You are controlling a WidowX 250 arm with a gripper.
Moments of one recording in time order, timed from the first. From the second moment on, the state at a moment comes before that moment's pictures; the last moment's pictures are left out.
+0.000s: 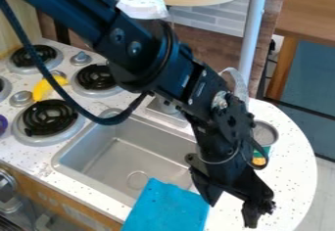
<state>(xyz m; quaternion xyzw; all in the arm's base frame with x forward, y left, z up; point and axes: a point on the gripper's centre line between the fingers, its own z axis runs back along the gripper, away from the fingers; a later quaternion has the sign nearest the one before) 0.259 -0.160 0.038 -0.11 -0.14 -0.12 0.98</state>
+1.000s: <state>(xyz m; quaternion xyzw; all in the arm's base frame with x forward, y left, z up) 0.372 -0.141 0.026 -0.04 -0.20 -0.05 0.98</state>
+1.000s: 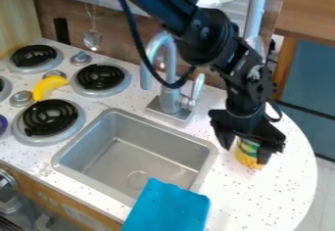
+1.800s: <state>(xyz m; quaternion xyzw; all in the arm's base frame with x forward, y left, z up) 0.460 -0.151 0.021 0.00 -0.24 -0.05 0.97</state>
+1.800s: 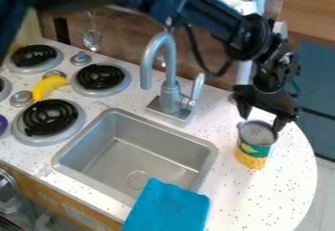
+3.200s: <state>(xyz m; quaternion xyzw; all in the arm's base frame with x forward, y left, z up) 0.498 -0.157 0.002 0.02 -0.29 -0.07 0.95</state>
